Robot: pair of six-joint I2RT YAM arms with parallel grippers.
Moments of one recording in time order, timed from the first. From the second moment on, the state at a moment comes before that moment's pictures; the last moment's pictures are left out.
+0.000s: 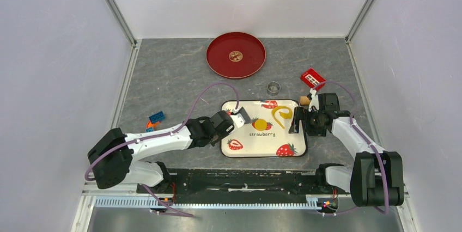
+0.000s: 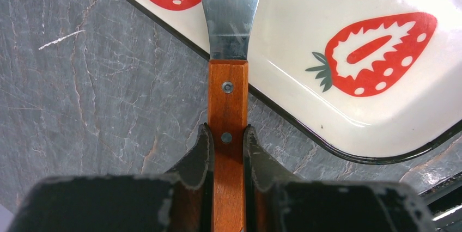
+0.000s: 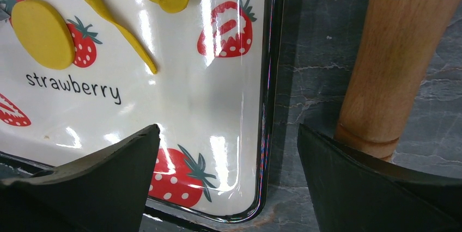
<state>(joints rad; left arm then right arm) -1.00 1.32 0.72 -0.43 -0.31 0.15 0.01 1.18 0.55 -0.53 -0.31 0.13</state>
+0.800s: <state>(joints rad) -1.02 1.36 0.73 -0.41 -0.30 0.17 0.01 1.19 0.55 -0.53 -0.32 0.12</state>
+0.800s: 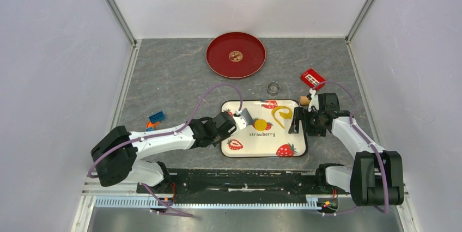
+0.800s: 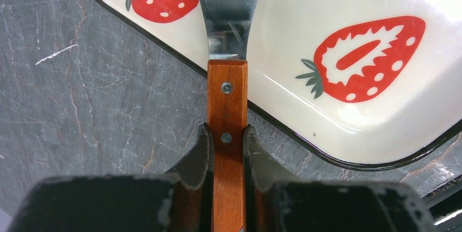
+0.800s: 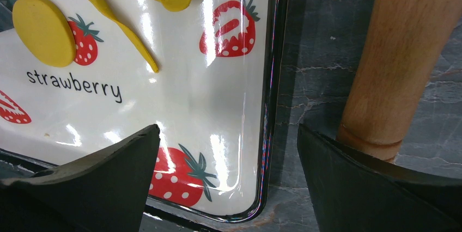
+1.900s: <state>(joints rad) -1.04 1.33 0.73 -0.45 -0.23 0.18 0.01 1.19 0.55 -0.53 -0.33 0.12</state>
